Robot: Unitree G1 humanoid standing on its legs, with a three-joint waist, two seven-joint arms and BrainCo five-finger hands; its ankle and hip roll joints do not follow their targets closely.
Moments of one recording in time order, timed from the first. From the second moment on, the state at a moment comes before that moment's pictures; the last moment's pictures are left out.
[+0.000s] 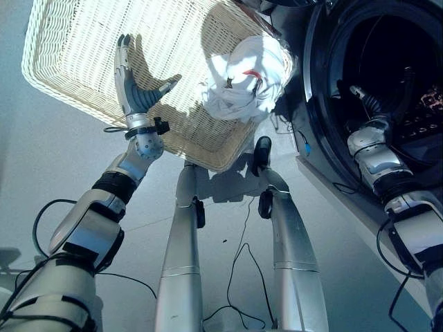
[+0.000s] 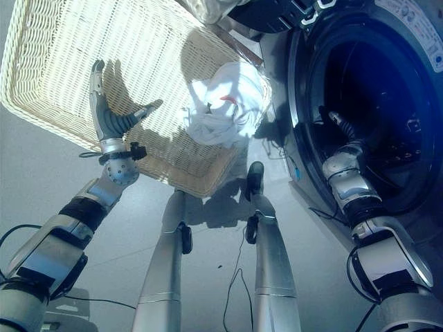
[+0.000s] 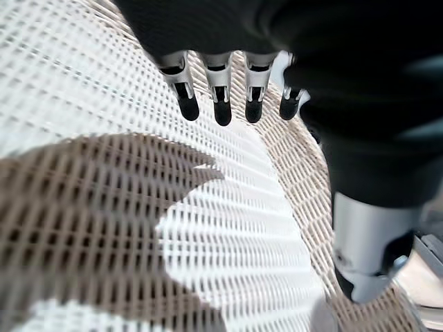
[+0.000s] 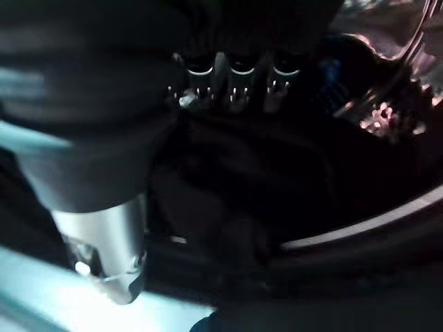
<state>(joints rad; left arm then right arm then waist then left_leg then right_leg) -1.01 0.60 -0.52 0.84 -0.01 -0.45 0.94 -0.92 -0.67 0.39 0.76 0.23 -0.07 -0.90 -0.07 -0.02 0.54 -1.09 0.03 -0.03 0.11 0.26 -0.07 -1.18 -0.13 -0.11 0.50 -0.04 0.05</state>
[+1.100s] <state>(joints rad) -0.92 0.51 -0.33 0.77 -0.02 -0.42 1.02 -0.84 -0.62 0.41 0.16 -0.44 -0.24 -0.83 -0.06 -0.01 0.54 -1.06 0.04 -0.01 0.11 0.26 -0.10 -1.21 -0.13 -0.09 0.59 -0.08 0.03</state>
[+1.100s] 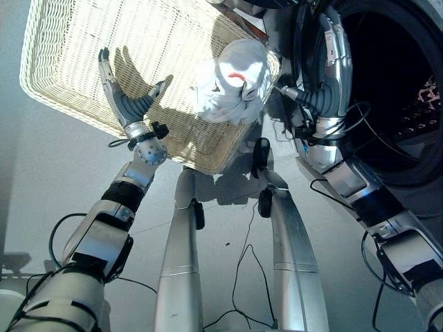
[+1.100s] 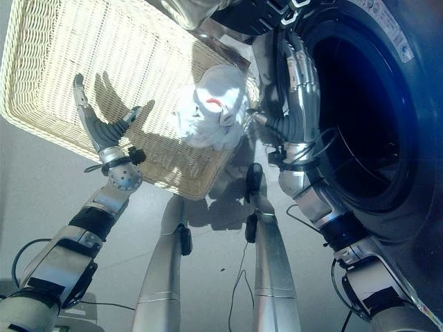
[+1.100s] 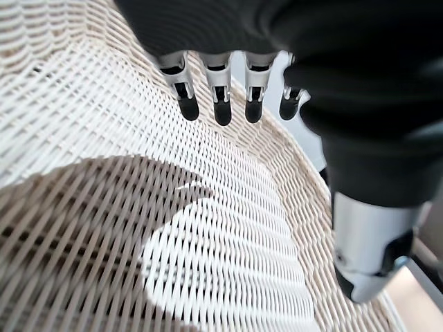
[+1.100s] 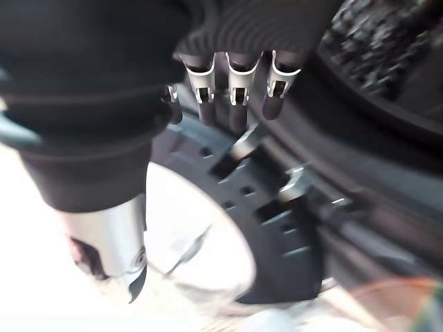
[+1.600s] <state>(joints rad) -0.98 0.52 -0.32 0.79 -0.10 -0.42 1.00 -1.03 -0.68 0.71 0.22 -0.43 -0.13 -0.40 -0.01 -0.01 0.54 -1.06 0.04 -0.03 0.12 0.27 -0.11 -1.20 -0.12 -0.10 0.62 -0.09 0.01</state>
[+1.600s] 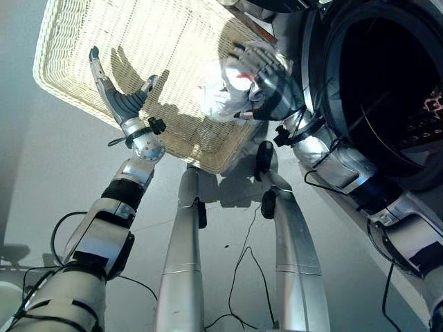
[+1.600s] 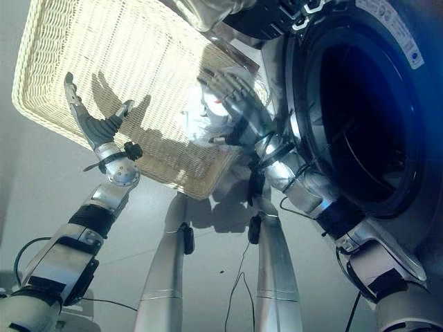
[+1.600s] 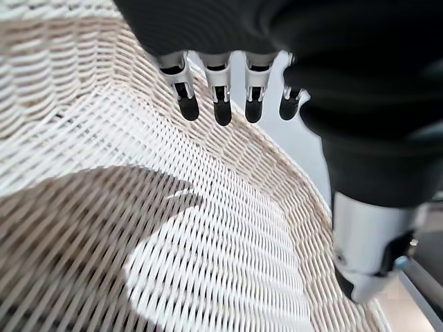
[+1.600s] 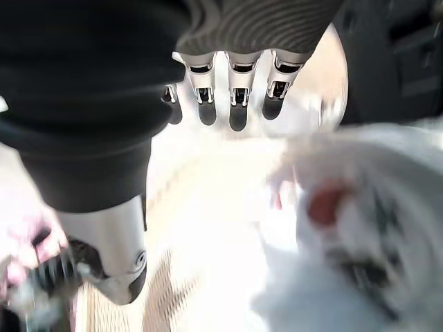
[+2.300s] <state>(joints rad) -1.09 0.53 -0.38 0.88 -0.14 -0.42 0.95 -1.22 -0.64 0.90 0.50 -0.53 0.11 -0.36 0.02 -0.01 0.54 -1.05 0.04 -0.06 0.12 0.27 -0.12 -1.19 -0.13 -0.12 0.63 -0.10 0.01</state>
